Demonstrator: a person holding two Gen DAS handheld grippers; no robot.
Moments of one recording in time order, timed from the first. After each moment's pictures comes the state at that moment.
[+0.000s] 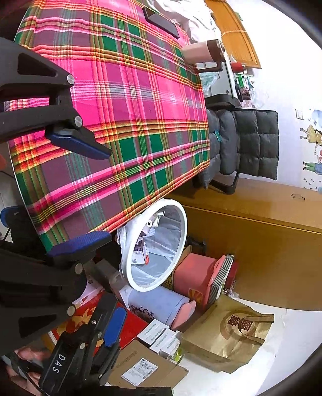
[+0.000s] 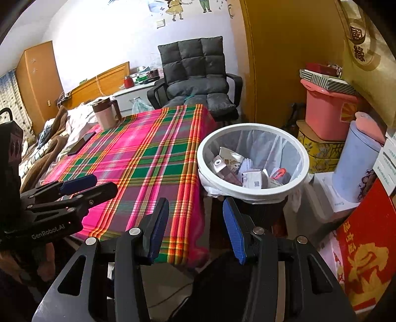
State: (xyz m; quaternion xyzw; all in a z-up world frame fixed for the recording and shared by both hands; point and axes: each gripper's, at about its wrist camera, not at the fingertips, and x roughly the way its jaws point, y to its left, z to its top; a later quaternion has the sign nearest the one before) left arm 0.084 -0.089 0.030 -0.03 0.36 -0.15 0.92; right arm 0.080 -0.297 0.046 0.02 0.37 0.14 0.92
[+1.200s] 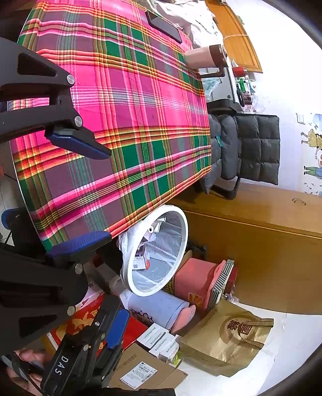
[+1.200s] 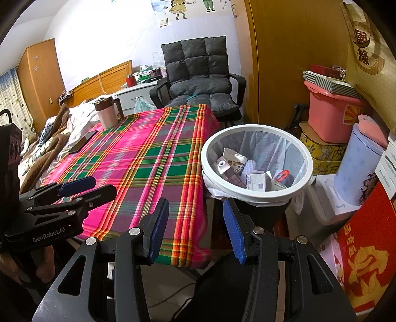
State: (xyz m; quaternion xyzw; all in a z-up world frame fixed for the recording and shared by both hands) left arm 0.083 -0.082 0.029 -0.04 0.36 -0.14 0.92; right arm 0.076 -0.291 0.047 0.02 0.37 0.15 0.92
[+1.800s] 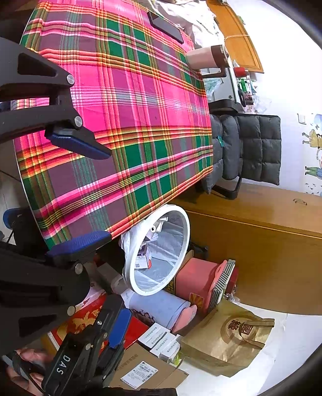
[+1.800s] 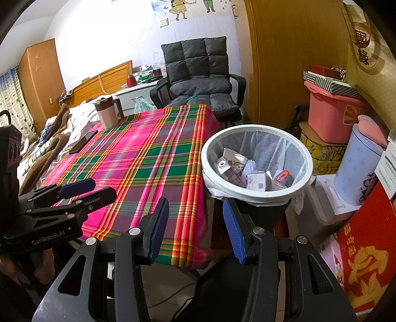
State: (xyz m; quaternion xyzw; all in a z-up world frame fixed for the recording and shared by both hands) left arm 0.079 -0.084 0.028 -0.03 0.37 -0.13 0.92; right arm 0.076 -0.290 0.047 0.02 0.37 0.15 0.92
